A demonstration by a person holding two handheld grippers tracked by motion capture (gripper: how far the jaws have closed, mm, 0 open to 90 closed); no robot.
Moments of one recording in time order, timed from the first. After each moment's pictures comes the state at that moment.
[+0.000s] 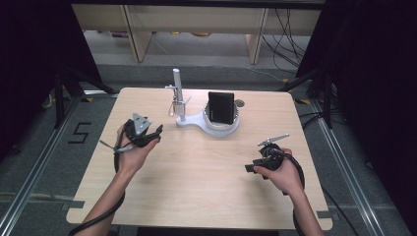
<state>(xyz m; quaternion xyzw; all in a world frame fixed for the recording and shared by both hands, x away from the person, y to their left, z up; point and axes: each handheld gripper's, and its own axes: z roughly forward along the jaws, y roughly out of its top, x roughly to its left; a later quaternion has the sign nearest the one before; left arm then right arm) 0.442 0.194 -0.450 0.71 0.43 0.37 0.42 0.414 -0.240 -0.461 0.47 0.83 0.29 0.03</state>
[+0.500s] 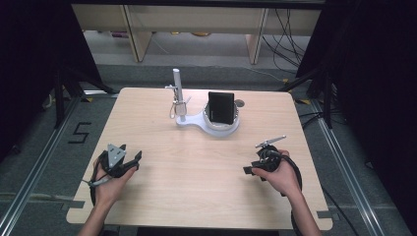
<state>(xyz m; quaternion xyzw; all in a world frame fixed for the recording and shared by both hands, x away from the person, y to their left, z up) 0.376 0.249 -0.510 0.70 0.46 0.36 0.41 0.414 -0.235 -0.469 0.47 0.83 0.28 0.03</state>
